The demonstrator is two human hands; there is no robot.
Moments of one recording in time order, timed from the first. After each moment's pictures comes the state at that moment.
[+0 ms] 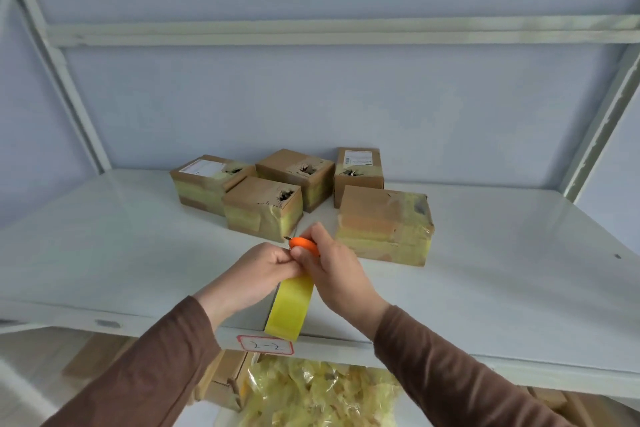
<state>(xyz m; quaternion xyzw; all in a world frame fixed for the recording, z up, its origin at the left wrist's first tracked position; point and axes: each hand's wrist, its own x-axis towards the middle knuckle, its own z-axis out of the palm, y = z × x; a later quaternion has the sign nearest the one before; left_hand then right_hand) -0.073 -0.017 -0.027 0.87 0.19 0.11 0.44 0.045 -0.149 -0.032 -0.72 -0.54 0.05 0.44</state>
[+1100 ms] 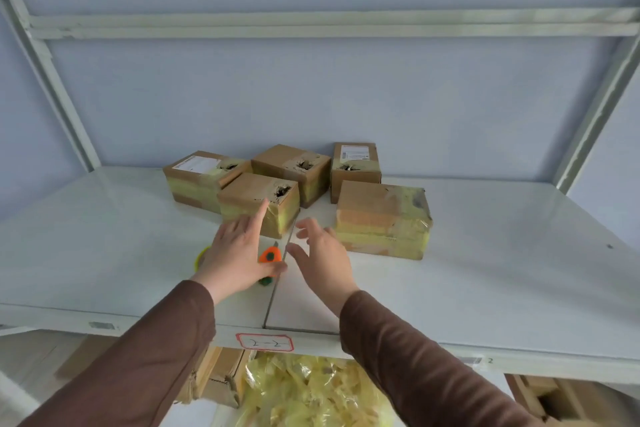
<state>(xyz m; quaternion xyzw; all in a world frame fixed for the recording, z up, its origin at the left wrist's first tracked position) -0.073 0.043 -0.051 0.95 0.27 0.14 0.10 0.054 -0.090 -0.072 -0.80 -0.45 0.00 0.40</state>
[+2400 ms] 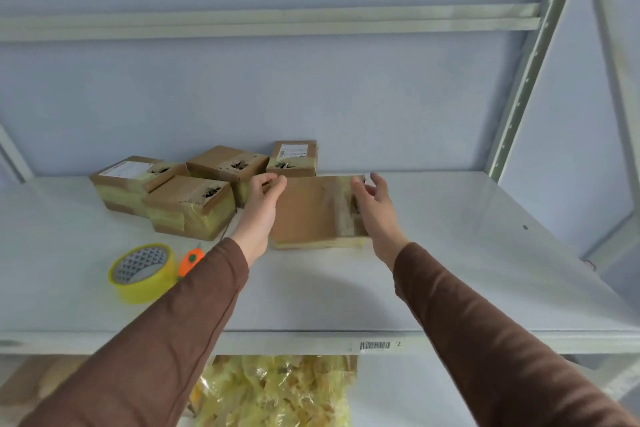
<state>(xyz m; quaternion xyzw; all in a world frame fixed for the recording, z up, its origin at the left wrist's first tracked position) 0.098 -0.062 -0.027 0.64 0.27 0.30 0.66 0.219 -0.233 -0.033 -0.67 -0.20 0.18 0.69</state>
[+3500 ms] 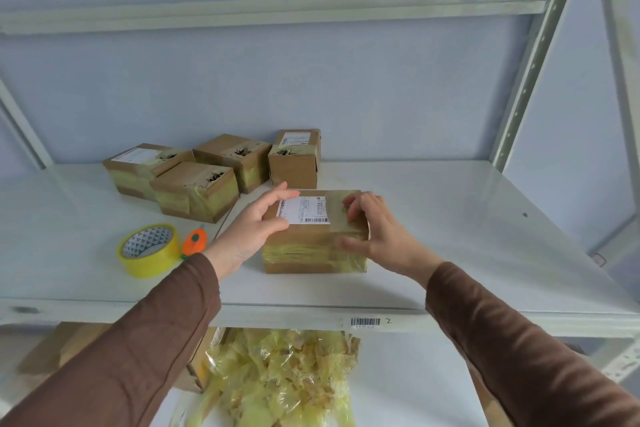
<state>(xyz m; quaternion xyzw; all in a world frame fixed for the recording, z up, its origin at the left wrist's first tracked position) 0.029 -0.097 -0.034 0.82 0.15 0.18 0.52 0.197 -0.306 -0.049 -0.73 -0.53 0.07 0.43</state>
